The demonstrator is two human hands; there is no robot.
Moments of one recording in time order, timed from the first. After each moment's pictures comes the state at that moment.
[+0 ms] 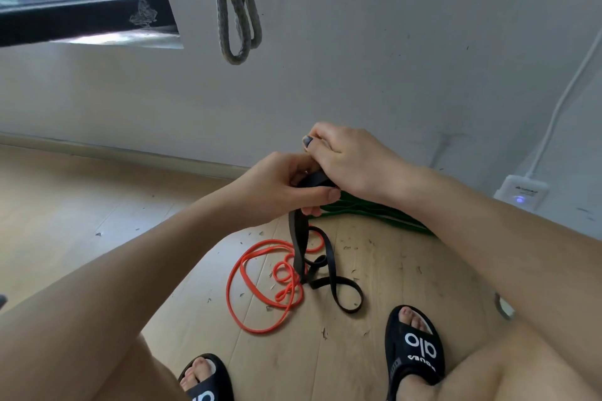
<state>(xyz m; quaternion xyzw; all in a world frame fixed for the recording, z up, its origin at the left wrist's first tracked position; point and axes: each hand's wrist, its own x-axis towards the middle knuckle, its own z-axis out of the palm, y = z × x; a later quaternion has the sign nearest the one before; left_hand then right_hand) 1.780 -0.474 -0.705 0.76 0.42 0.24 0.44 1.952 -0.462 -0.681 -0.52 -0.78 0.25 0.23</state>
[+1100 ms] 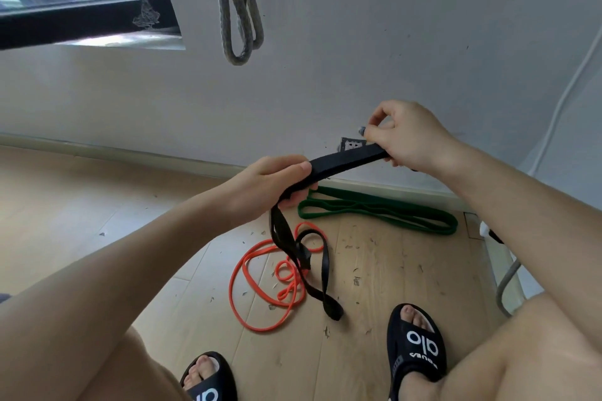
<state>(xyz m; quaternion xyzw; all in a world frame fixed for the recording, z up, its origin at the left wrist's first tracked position) 1.769 -0.486 -0.694 0.73 0.44 0.21 0.47 2.013 -0.435 -0.682 -0.62 -0.69 0.24 0.28</state>
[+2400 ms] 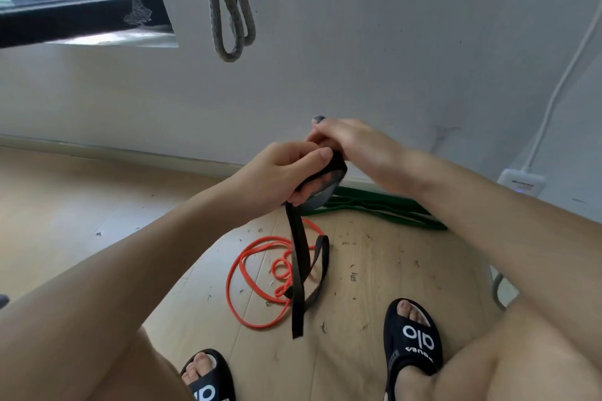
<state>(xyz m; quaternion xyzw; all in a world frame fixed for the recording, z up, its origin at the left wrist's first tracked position) 1.797 -0.489 -0.691 0.71 0.40 0.28 0.50 1.967 -0.454 -0.686 -0.49 -0.69 0.46 0.28</state>
